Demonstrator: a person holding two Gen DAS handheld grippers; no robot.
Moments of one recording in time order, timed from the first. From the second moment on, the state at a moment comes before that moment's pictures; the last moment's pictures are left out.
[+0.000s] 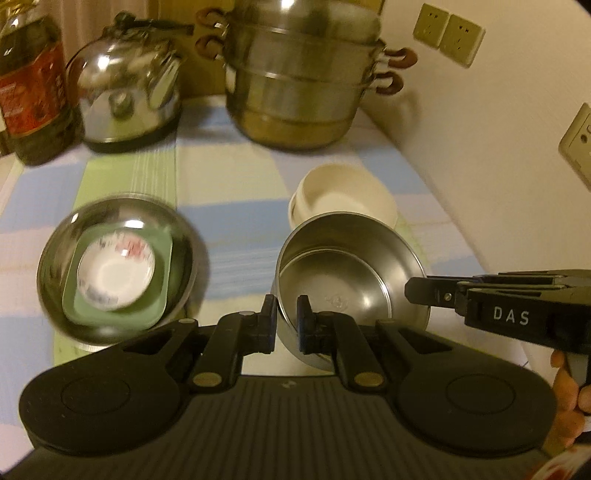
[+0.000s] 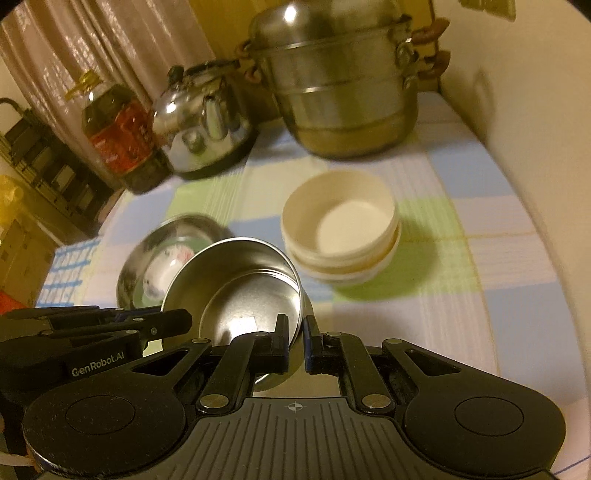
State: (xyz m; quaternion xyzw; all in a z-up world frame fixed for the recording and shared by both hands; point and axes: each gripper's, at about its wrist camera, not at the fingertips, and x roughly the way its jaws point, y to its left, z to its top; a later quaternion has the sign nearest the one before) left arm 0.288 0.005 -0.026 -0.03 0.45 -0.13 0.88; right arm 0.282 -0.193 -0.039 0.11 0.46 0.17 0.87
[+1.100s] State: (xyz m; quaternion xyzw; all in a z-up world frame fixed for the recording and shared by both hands) left arm 0.397 -0.042 -0.032 -0.02 0.45 -0.13 0.89; right arm 0.385 -0.239 -0.028 0.13 0.44 0.13 0.88
